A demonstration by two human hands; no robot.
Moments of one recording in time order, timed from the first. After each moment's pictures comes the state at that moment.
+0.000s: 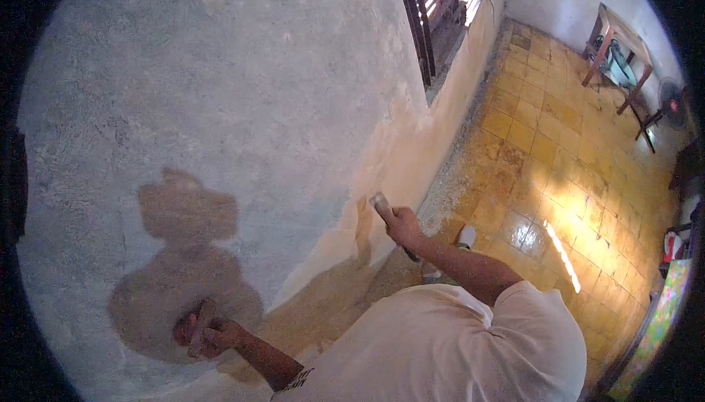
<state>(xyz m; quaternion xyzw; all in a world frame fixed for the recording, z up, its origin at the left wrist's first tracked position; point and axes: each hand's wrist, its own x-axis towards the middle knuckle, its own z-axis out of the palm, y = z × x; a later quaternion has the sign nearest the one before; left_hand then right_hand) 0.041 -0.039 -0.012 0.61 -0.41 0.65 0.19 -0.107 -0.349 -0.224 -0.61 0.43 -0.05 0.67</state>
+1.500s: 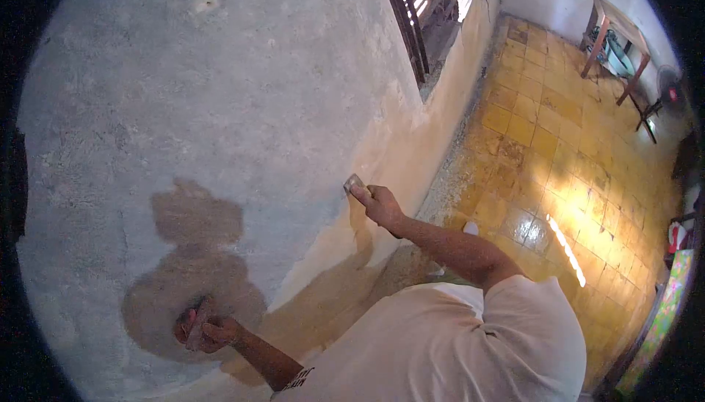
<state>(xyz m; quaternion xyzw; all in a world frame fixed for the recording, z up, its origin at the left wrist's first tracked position) 0.041 -0.039 -0.012 0.63 -0.38 0.66 0.19 -0.073 -0.364 -0.211 -0.62 0.34 -0.11 0.70</state>
